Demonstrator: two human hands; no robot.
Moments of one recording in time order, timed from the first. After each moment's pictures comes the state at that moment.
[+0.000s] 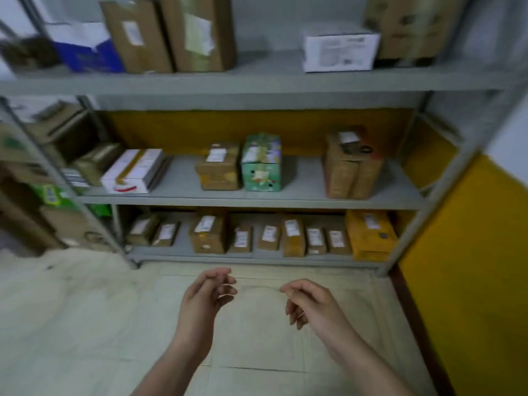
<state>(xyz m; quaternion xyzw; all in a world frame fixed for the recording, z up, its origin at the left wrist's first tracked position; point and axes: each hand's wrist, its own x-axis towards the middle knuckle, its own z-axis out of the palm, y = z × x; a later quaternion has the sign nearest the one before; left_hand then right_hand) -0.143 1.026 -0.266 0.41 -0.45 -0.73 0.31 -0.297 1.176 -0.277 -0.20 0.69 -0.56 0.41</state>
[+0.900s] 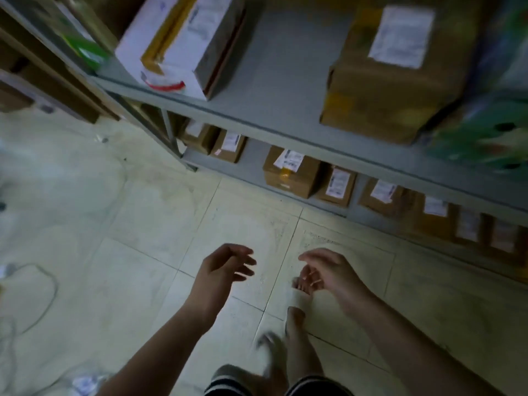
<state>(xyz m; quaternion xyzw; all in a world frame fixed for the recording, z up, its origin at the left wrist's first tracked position) -0.166 0.584 -0.504 0.62 -0.45 -0.63 0.14 -0.374 0.668 -0.565 -0.12 0.69 -0.33 0.63</state>
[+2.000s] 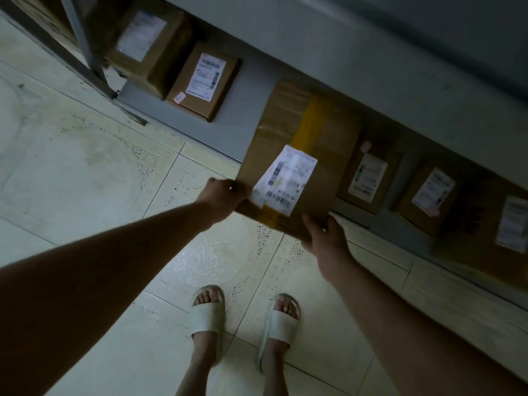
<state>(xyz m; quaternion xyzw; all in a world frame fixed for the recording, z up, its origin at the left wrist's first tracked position) -0.218 0.342 -0.891 0.60 -0.56 -0.56 -0.11 -0.400 0.499 -0.893 0.00 0.78 -0.32 0.54</state>
